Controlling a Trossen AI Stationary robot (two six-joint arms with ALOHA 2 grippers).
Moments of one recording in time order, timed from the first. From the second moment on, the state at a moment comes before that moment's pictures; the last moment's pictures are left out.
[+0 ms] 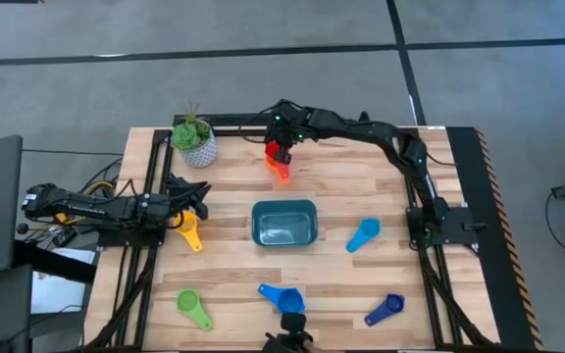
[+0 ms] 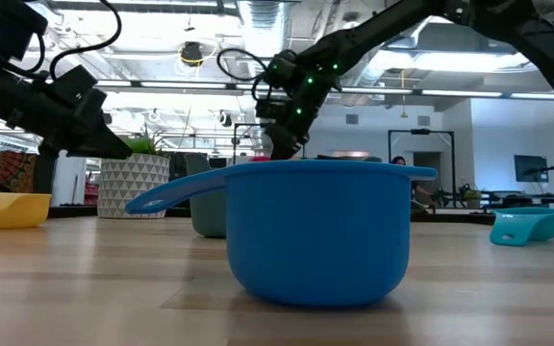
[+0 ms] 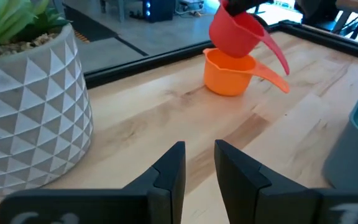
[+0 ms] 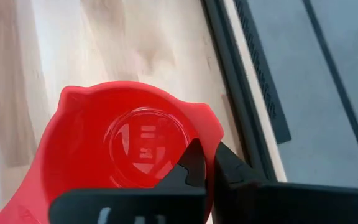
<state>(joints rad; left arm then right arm) -0.07 0.35 0.02 0.04 -0.84 -0.36 -0.49 2.17 1.85 -0.60 0.07 -0.32</state>
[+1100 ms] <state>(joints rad) -0.07 0.35 0.07 0.03 -0.83 -0.33 -0.47 2.10 1.84 -0.63 0.01 -0.18</state>
